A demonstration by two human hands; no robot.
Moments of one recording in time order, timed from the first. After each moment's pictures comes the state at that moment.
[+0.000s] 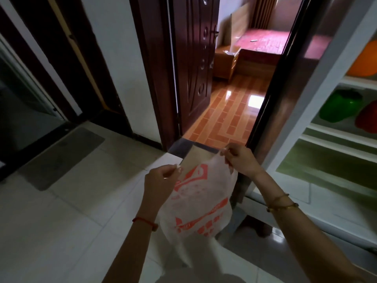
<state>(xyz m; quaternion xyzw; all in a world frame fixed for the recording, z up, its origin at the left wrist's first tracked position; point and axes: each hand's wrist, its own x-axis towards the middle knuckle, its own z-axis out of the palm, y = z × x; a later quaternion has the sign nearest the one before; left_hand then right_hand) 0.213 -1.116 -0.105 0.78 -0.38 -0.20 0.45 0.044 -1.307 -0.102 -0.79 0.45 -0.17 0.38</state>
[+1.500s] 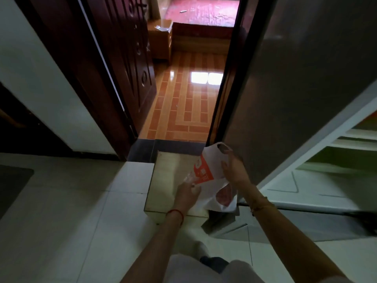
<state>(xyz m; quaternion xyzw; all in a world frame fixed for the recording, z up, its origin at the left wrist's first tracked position) 0.235 -1.314 -0.233 0.68 -0.54 -0.44 0.24 0.069 -1.400 -0.211 -0.67 0.66 -0.21 0.26</state>
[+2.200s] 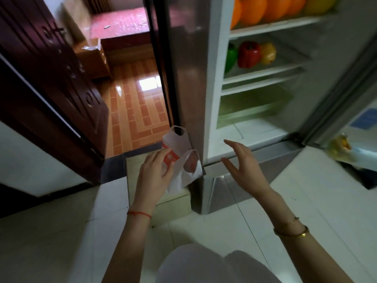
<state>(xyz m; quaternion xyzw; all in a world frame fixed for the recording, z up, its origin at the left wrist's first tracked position) 0.228 -1.217 -0.125 0.54 -0.77 -0.18 0.29 -0.029 -1.166 -0.122 -0.65 0.68 -0.31 0.15</state>
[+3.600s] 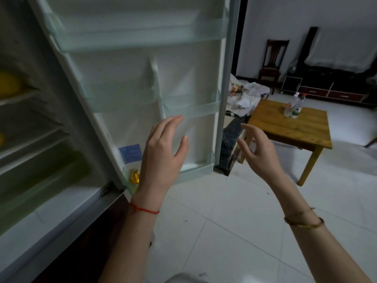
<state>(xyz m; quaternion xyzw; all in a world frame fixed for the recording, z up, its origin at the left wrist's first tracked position) -0.414 -0.991 0.018 0.13 -0.86 -0.20 0.45 -0.591 -0.815 -0.018 -0.36 0.83 -0.41 -0.11</state>
